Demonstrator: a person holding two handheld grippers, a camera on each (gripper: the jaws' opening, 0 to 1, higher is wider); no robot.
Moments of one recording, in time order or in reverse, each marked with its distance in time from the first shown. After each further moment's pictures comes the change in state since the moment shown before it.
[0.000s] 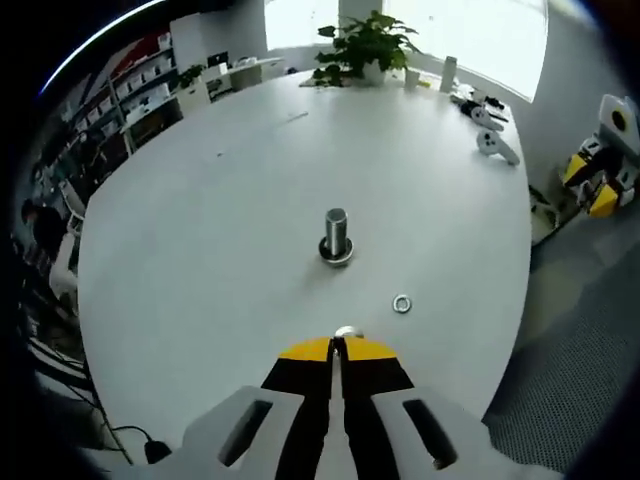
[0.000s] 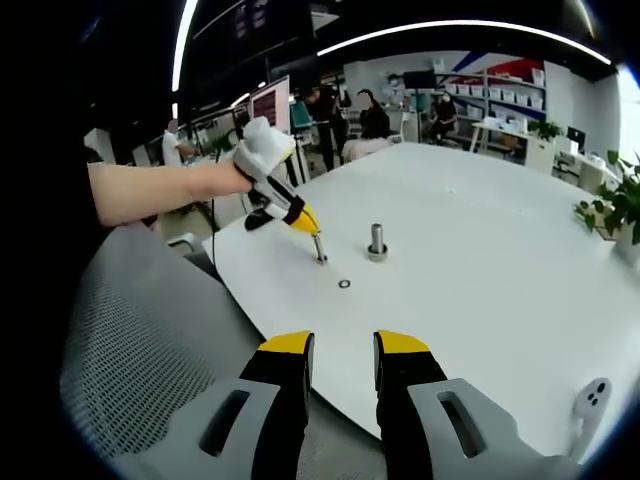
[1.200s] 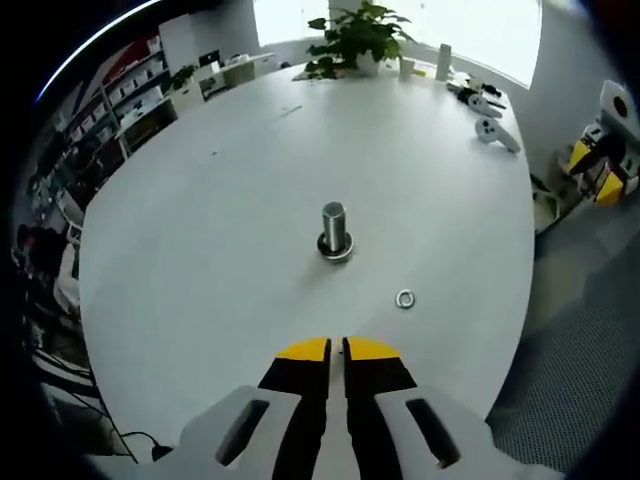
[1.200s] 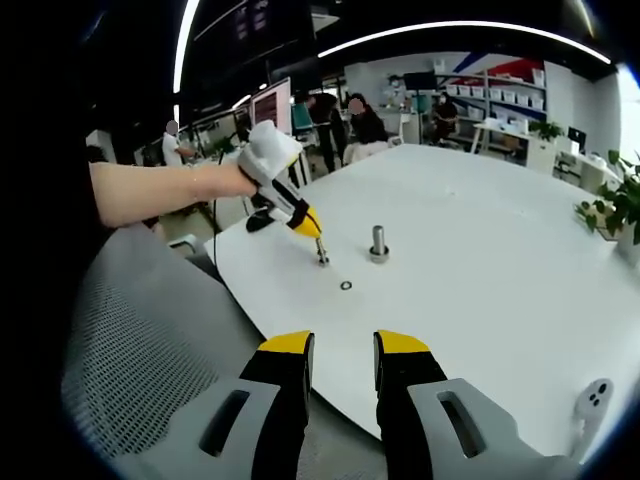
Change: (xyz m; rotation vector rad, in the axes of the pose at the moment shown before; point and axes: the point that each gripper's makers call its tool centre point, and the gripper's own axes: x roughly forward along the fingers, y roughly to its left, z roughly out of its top) left arm 0.001 0.001 0.000 0.020 0.016 0.000; right arm 0.000 0.001 0.001 -0.002 -0.005 0.010
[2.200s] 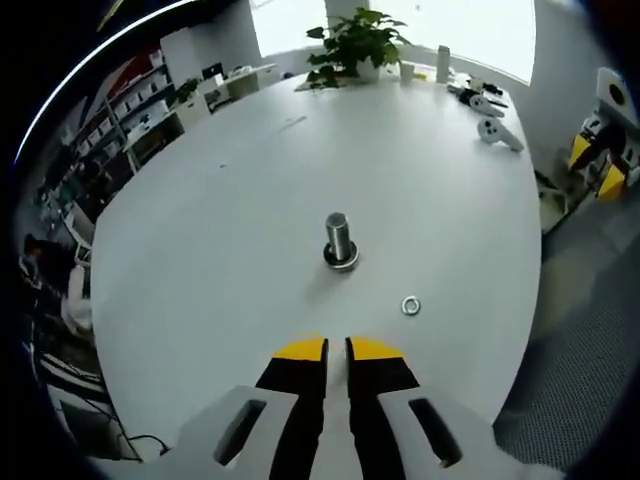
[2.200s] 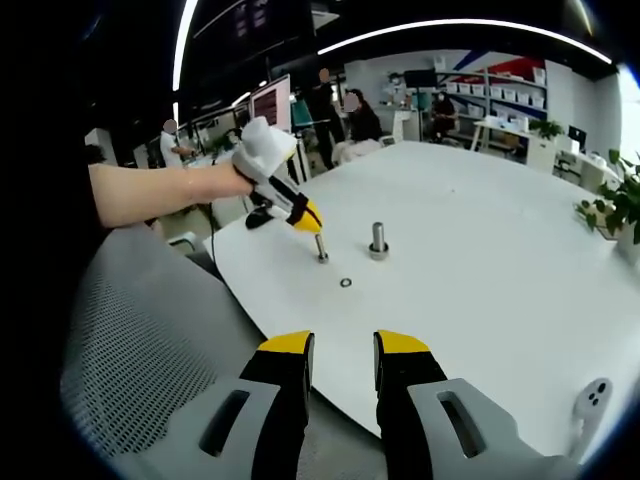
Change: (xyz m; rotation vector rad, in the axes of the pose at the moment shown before) left arm -0.008 0.004 0.007 0.012 -0.067 0.066; right arm 0.000 0.001 -0.002 -0.002 0.014 -0.001
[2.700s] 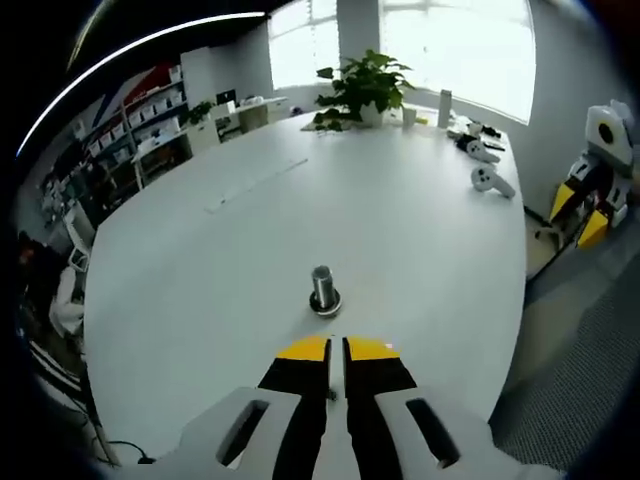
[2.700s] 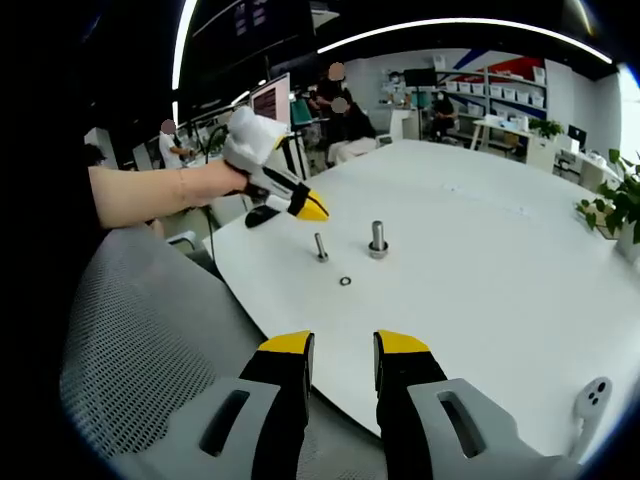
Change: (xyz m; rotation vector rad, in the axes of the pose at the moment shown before) left arm -0.006 -0.025 0.039 -0.042 -0.167 -0.056; right arm 0.000 0.001 0.000 0.001 0.005 -0.001
